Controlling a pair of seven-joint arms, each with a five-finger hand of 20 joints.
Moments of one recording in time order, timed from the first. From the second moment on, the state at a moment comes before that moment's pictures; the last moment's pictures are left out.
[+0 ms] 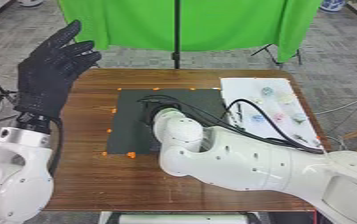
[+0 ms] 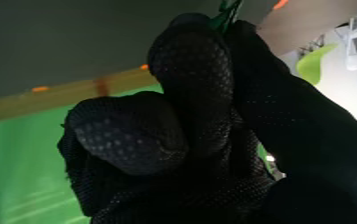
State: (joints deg) left arm 111.6 -36.5 -91.1 -131.4 32.2 17.5 22.4; right arm -36.5 -71.5 8.8 -96.3 -99.4 3.2 58.2
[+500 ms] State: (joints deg) left arm 103.9 -35.9 -85.8 -129.1 32.2 14.4 22.1; right arm -38.8 -72.6 10.5 -95.4 -92.3 0.7 62.0
